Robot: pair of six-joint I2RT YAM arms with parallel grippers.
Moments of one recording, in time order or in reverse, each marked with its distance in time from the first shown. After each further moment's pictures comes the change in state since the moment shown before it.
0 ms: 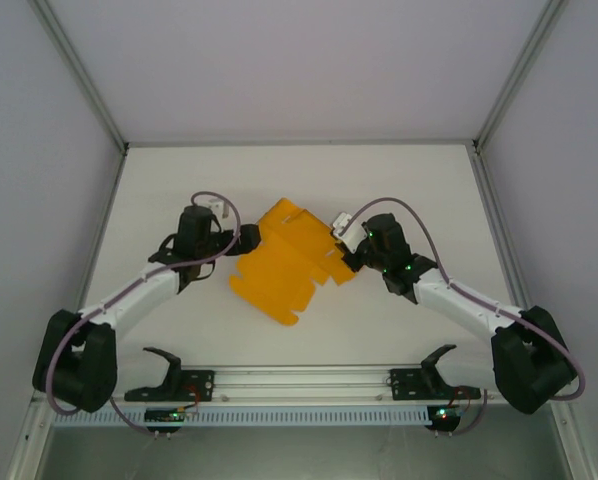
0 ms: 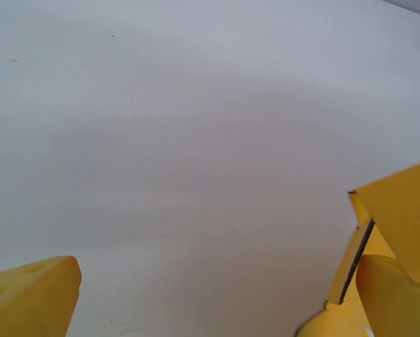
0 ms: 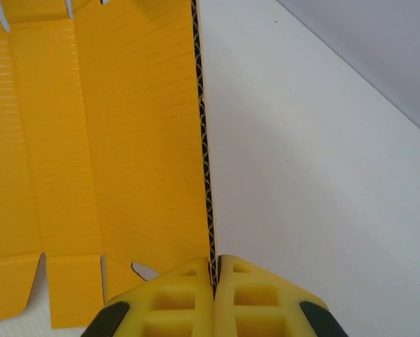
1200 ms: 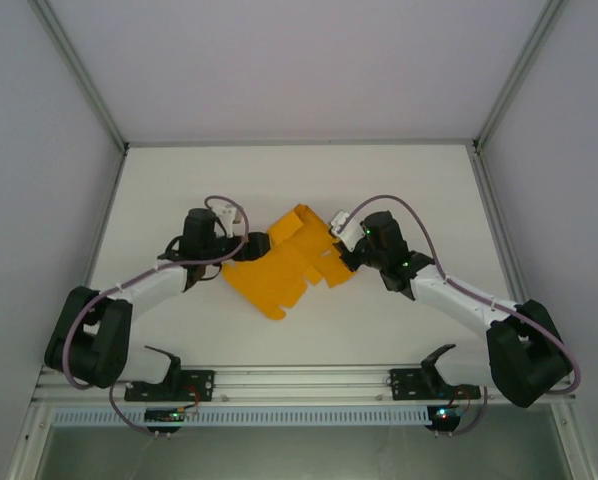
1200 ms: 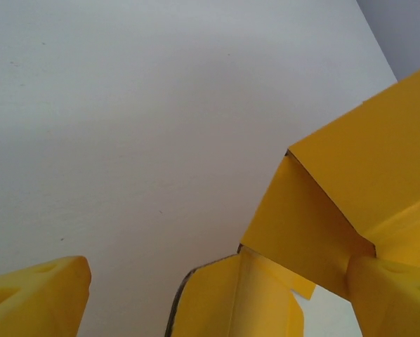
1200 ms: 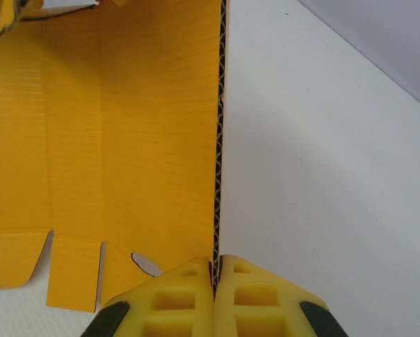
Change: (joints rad) left arm 0.013 0.120 -0.058 0.205 0.311 0.027; right arm 0.000 0.036 0.023 -0.010 -0.030 0.027
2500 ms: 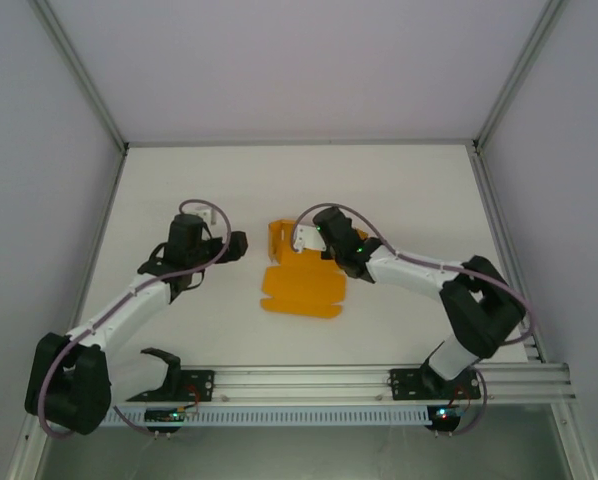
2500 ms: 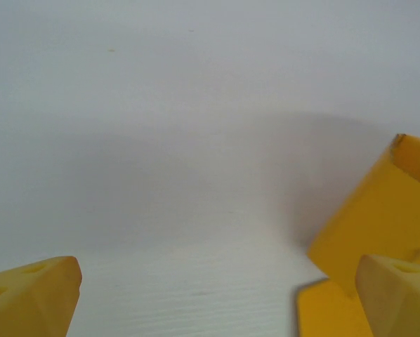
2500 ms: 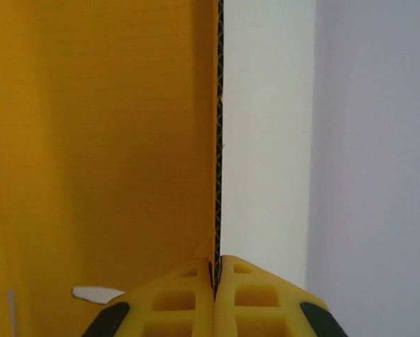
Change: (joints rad) left arm 0.041 -0.245 -0.005 -0.314 -0.417 0.009; right arm 0.190 0.341 0.240 -0.010 0.573 -0.704
